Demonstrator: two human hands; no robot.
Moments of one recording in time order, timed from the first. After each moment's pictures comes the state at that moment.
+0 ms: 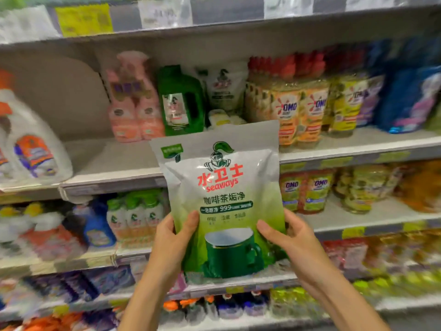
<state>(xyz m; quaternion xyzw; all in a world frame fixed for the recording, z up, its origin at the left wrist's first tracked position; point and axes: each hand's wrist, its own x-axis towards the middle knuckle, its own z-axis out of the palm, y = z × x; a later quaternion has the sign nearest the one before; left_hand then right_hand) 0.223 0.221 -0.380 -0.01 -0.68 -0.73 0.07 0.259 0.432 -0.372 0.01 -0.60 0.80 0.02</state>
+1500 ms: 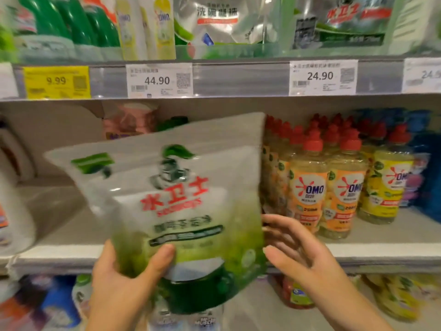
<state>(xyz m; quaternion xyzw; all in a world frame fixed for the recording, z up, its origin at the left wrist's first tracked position) 0.125 0.220 -0.304 0.05 -0.67 -0.68 0.31 0.115 0.469 -0.293 0.15 -0.69 0.71 0.03</state>
